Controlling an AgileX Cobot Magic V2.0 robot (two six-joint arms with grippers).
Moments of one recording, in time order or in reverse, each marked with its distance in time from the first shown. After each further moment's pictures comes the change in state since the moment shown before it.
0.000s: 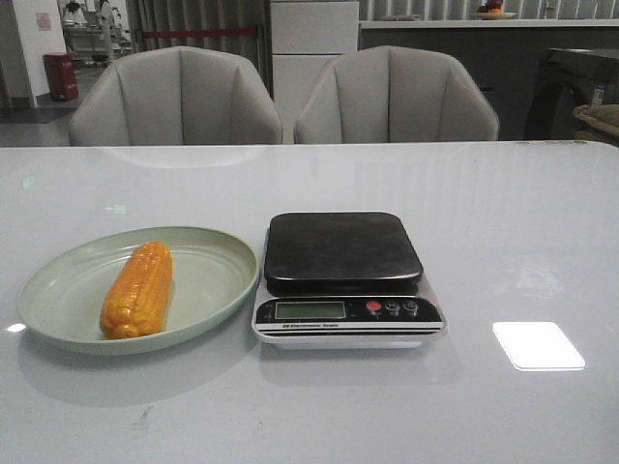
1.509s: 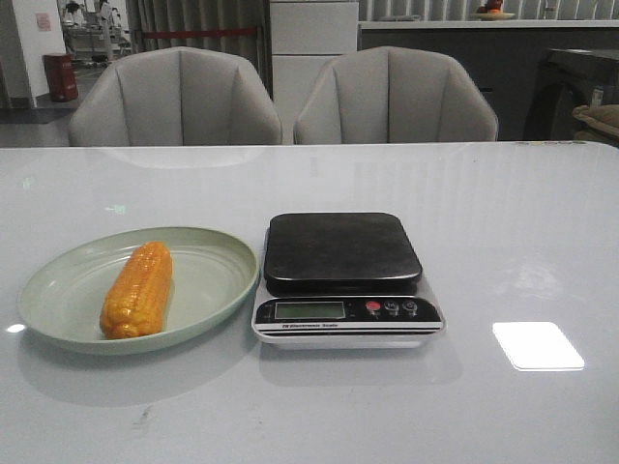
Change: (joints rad) left arm 0.000 -0.582 0.487 0.194 -0.356 -0.025; right arm 0.000 0.000 0.000 0.000 0.000 0.000
